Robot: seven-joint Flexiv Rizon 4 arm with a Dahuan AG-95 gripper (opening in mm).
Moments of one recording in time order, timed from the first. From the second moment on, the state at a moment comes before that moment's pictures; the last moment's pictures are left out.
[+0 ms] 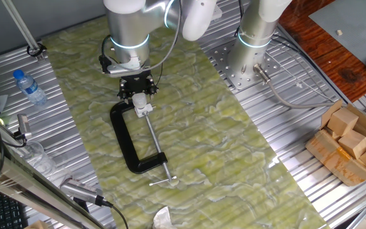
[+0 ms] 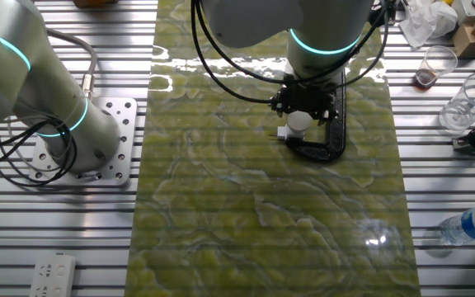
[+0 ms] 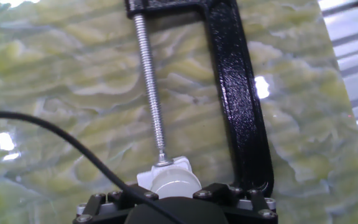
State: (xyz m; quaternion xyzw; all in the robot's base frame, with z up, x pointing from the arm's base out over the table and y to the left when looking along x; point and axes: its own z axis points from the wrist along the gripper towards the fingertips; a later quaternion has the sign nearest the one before) arm 0.494 0.015 0.084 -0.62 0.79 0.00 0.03
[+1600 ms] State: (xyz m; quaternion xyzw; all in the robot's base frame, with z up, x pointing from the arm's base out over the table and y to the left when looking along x) arm 0.495 0.017 0.077 -0.62 0.79 0.00 0.04
